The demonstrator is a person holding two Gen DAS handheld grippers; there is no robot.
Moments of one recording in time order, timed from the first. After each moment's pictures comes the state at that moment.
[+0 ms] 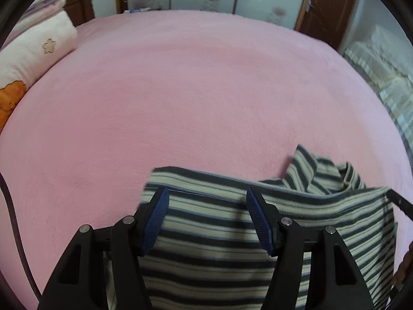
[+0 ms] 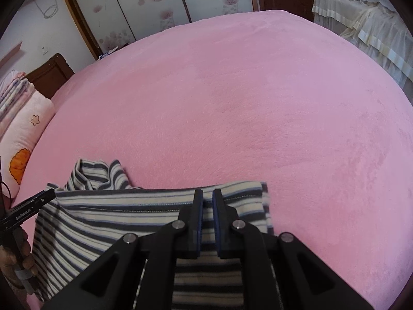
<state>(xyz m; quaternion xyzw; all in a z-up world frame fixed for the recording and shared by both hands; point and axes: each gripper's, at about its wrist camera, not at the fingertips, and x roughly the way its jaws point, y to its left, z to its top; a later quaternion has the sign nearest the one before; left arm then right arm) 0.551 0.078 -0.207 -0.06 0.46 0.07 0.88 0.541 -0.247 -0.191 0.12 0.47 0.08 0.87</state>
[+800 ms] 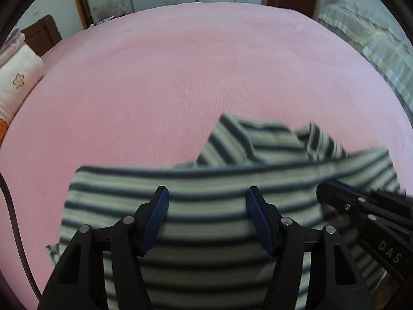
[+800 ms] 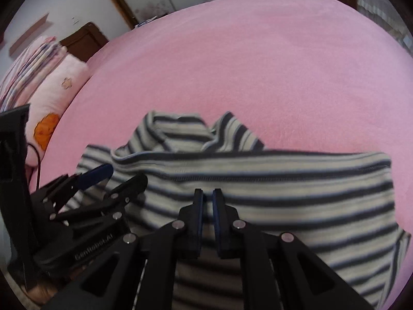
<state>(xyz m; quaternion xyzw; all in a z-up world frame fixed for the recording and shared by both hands) 0.574 -0.009 -0.232 0.02 0.50 0.02 0.87 0.553 -0.138 -0.216 0.12 0.53 0.17 0.82</state>
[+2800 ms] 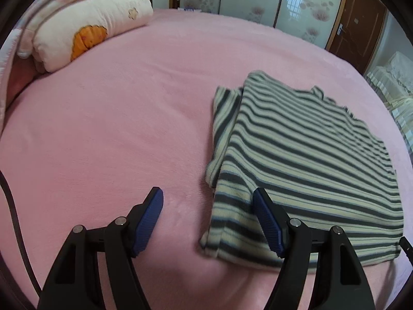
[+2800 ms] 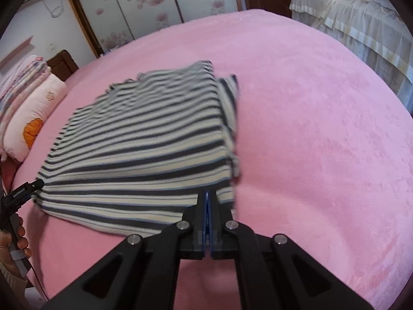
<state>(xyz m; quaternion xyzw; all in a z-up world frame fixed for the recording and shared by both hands) 0.282 0.156 -0.199 -0.10 0.43 0.16 0.88 0.285 -0.288 -0.198 0.12 0.46 0.07 0.88</state>
